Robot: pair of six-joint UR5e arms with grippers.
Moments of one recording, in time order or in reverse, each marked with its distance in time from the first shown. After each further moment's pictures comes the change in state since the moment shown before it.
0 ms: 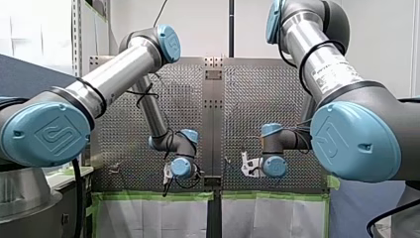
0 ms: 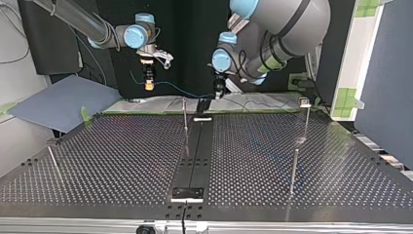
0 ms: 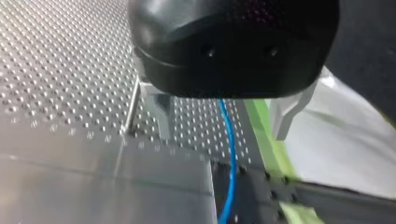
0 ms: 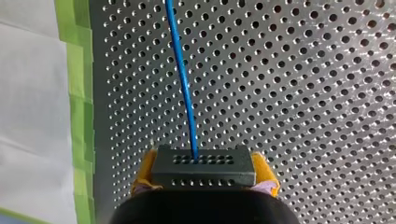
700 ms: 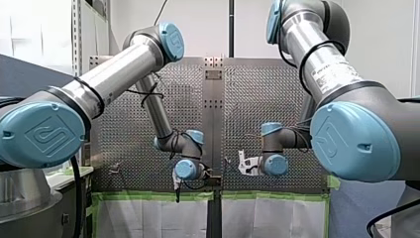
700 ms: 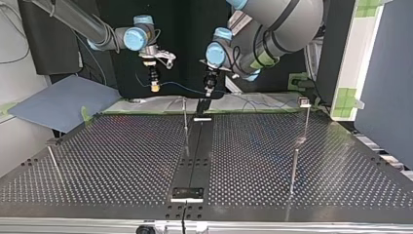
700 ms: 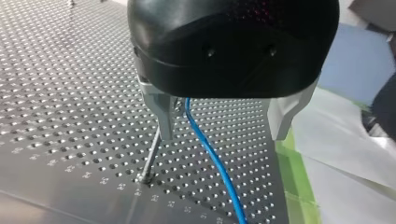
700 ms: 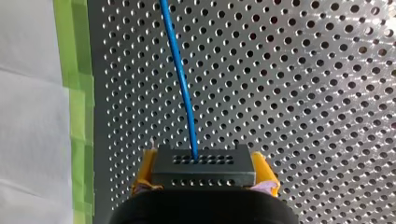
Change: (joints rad) left arm -0.058 0.000 0.000 0.049 0.036 -0.193; right arm -0.006 0.000 -0.019 0.029 -0.115 0.032
